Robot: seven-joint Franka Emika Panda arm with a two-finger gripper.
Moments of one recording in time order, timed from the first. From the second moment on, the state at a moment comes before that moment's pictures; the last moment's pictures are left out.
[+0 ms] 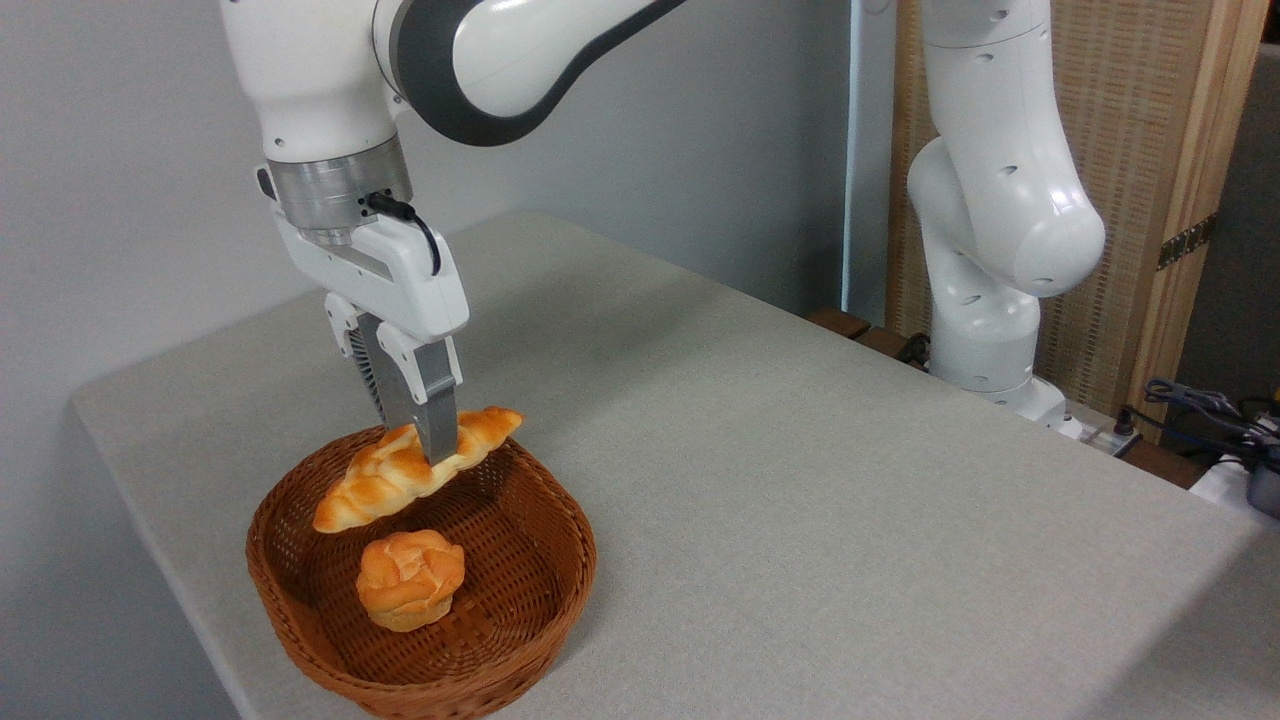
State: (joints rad) arm -0.45 0.18 0.25 -1.63 -0.02 1.84 0.51
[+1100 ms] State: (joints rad) arm -0.40 0.17 0.25 -1.54 -0.02 1.72 0.51
